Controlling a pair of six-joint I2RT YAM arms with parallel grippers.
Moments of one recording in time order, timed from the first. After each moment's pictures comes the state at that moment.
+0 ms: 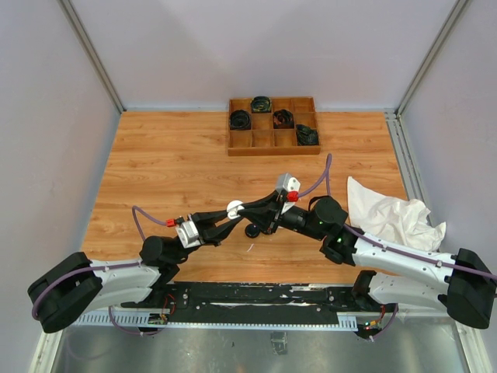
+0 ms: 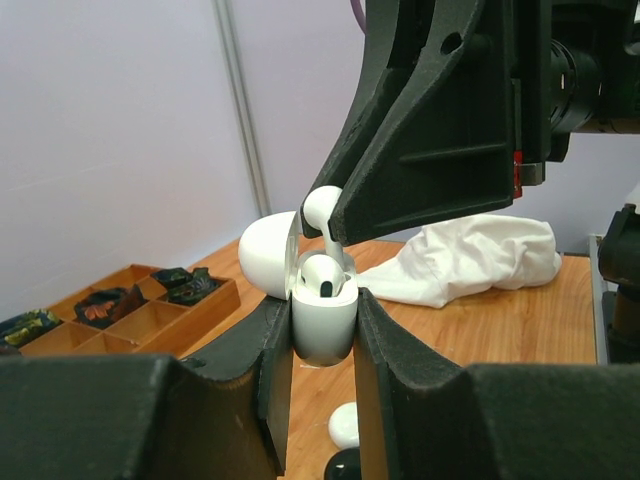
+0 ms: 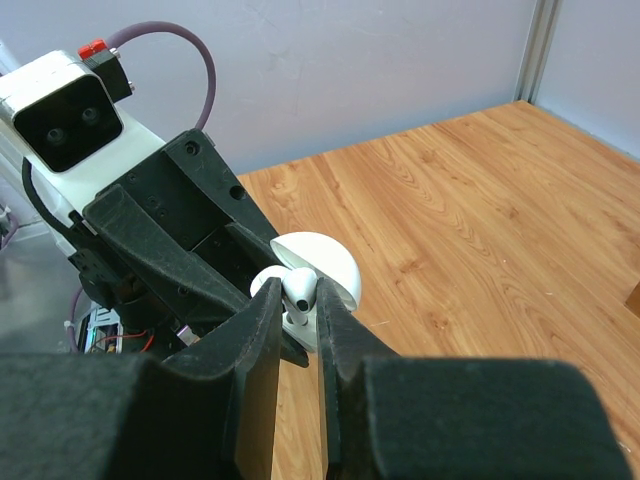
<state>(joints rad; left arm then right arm) -0.87 1.00 0.01 1.51 0.22 0.05 1.03 1.04 0.58 0.60 -0.22 0.13</state>
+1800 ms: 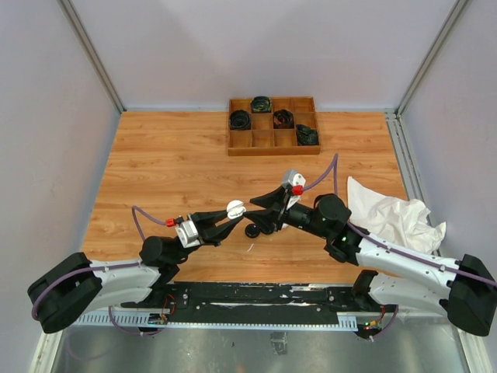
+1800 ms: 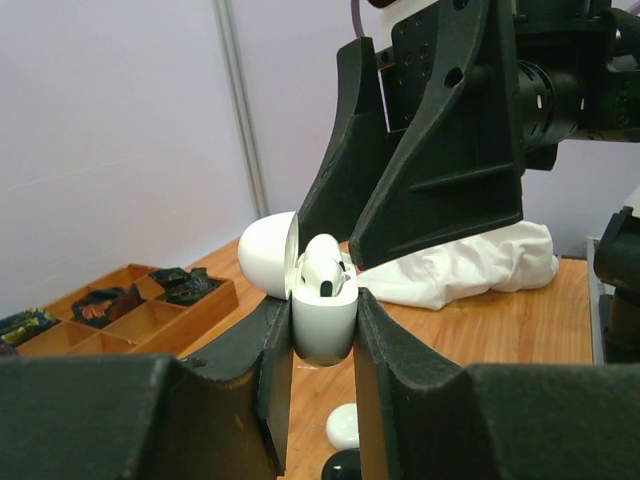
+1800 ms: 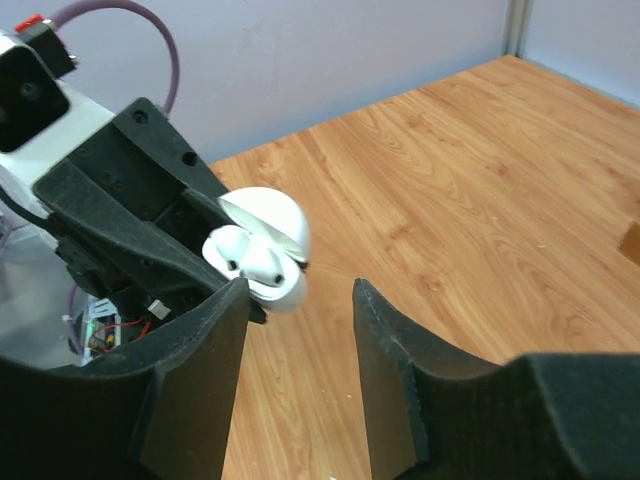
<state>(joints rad) -0.87 1.00 0.01 1.51 0.21 0.04 0.97 1.02 0.55 0.58 -0.23 0.20</state>
